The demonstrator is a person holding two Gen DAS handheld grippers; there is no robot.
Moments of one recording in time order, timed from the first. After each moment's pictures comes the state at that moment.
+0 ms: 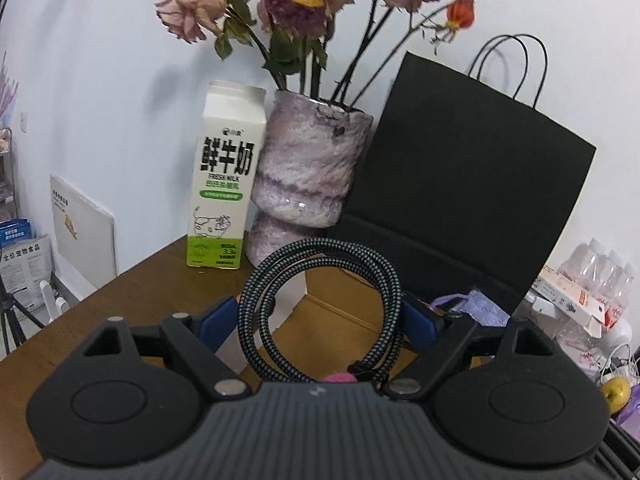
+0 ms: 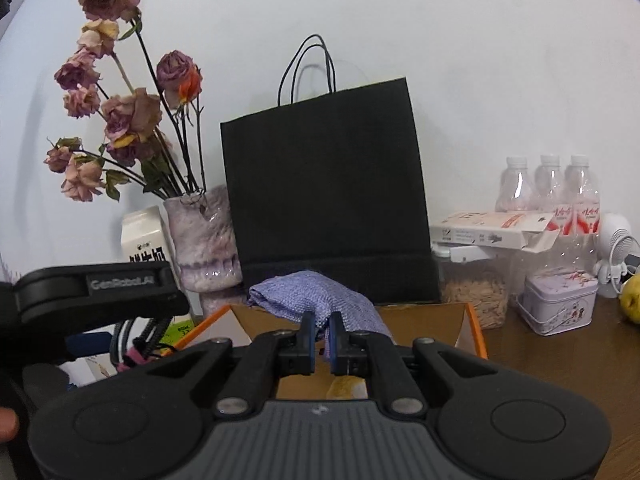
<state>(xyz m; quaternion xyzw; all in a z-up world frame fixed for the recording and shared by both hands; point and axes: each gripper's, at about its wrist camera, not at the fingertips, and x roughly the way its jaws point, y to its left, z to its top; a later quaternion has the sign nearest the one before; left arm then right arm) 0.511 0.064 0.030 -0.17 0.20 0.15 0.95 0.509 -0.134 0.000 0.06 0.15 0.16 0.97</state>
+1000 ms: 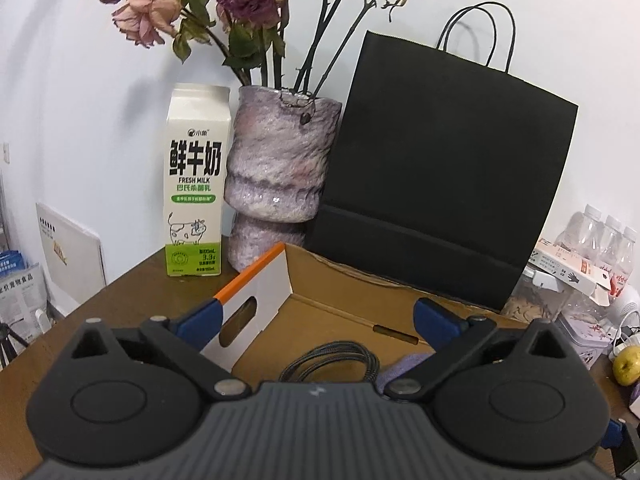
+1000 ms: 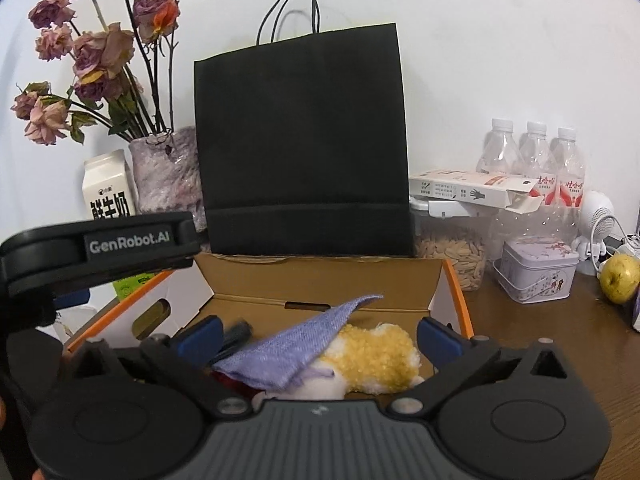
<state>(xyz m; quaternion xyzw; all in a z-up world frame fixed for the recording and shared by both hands) 0.522 0.047 0.016 -0.13 0.20 0.14 0.96 0.522 -0.124 -0.020 0.03 0.21 0.11 0.97</state>
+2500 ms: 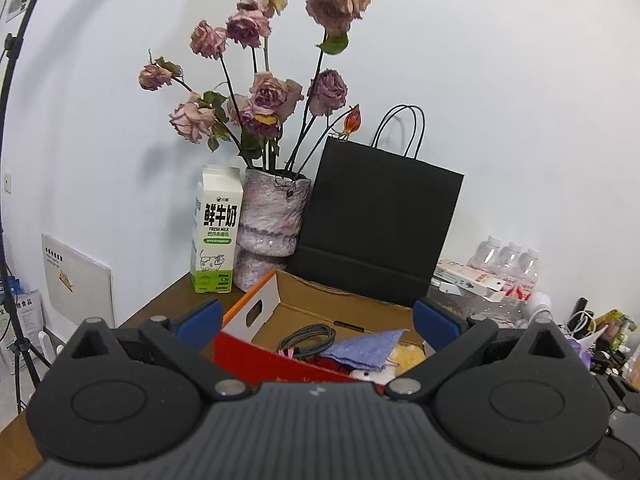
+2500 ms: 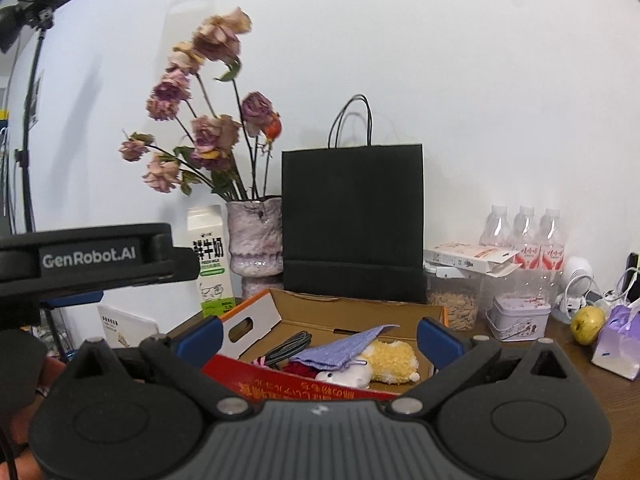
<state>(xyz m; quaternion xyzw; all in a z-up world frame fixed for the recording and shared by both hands) 0.321 0.023 0.082 -0.12 0.13 0.08 0.98 0.346 -0.160 0.045 0.00 0.12 0.18 0.98</state>
